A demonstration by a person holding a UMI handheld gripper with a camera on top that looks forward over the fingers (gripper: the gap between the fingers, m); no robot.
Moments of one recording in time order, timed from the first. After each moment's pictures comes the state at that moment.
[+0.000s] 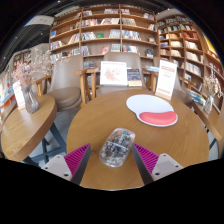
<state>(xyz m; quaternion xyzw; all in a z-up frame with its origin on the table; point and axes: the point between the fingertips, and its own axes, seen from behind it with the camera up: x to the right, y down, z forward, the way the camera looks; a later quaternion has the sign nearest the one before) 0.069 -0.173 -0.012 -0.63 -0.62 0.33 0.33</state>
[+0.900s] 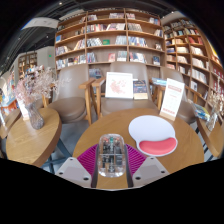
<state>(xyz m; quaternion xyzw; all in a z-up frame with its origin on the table) 0.014 -0.171 0.072 -0.60 -0.63 0.36 0.33</state>
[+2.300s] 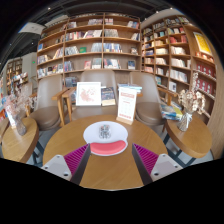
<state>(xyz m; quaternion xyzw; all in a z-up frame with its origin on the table) 0.071 0.015 0.137 -0.64 -0.57 0.33 0.39</state>
